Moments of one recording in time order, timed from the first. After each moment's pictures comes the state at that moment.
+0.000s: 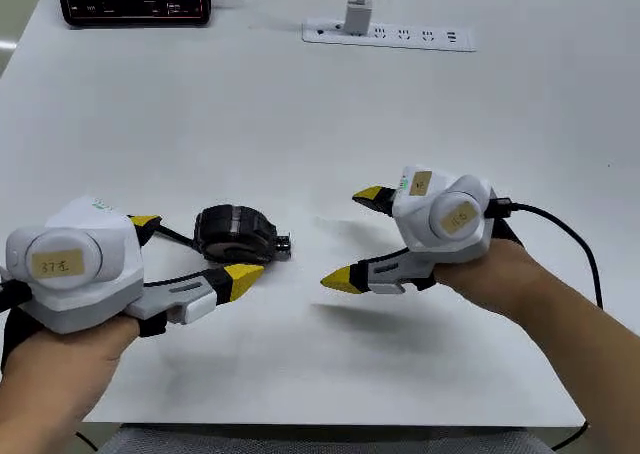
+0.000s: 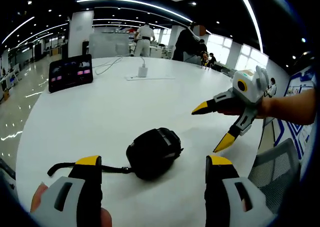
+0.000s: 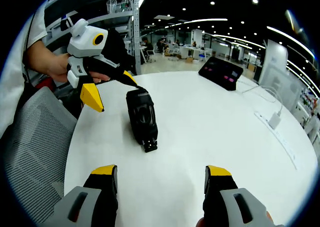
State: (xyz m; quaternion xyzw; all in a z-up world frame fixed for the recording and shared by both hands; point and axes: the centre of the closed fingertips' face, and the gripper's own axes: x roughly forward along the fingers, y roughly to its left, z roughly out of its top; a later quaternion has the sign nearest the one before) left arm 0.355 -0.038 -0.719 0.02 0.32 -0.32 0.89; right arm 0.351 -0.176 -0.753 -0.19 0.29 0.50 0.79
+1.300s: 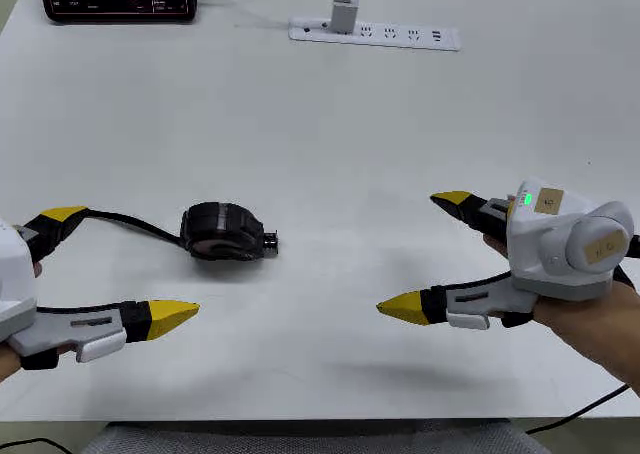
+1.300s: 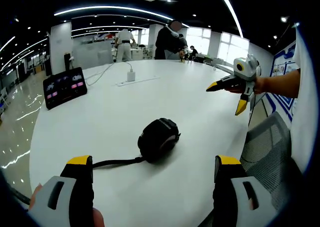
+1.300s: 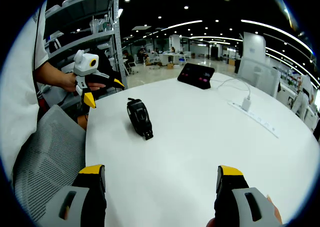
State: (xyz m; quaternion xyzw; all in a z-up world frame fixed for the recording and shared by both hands) left arm 0.334 0.001 -0.698 0.08 0.29 -0.39 0.87; right arm 0.308 -0.249 -0.710 -0.12 0.30 0.44 0.84
